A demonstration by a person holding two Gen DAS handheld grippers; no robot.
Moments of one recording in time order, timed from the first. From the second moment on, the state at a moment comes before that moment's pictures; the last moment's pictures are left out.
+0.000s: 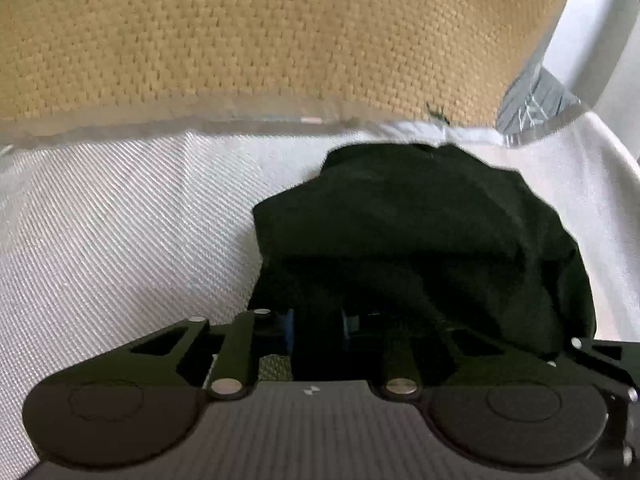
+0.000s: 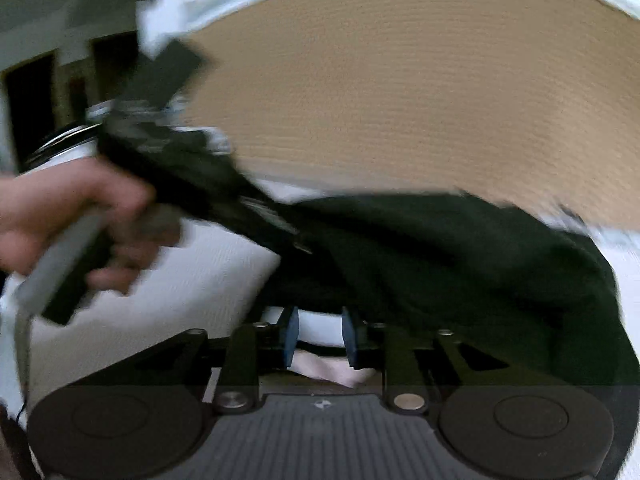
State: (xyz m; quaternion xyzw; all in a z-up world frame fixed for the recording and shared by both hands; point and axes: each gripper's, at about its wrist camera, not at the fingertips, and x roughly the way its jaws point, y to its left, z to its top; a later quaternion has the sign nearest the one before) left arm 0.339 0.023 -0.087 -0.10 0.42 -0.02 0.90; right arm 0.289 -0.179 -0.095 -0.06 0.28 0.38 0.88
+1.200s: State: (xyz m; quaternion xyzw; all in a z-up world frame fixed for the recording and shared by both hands) left arm 0.313 -0.021 -0.078 -0.05 0.40 -0.10 0.91; right arm 0.329 -0.221 -0.093 -0.16 0.18 0.12 0.96
